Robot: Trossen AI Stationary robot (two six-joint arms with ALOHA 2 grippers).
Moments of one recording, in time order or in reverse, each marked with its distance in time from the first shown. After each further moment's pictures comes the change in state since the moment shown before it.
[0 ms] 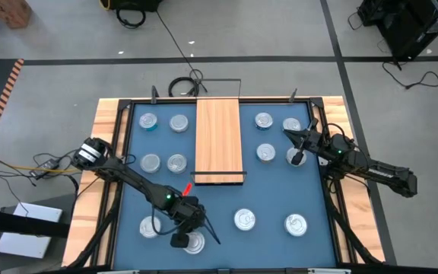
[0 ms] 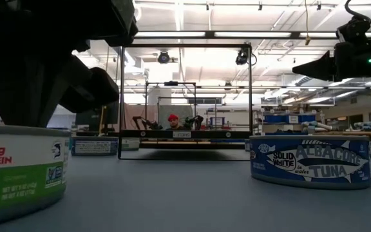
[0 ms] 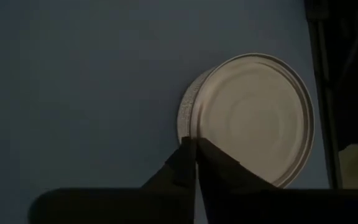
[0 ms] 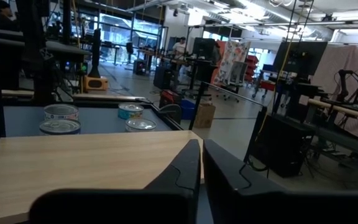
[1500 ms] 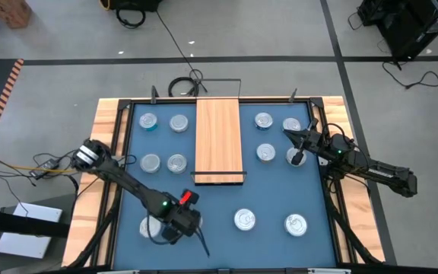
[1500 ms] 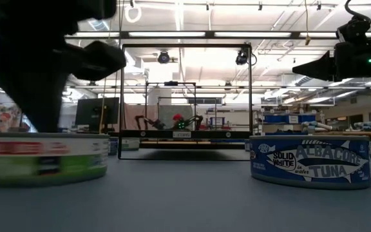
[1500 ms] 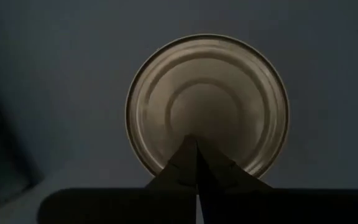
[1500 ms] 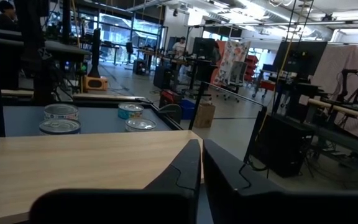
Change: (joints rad) left arm -0.069 -0.017 0.076 -0.289 -0.337 0.322; right arm 0.000 0.000 0.000 -0.001 0.000 0.000
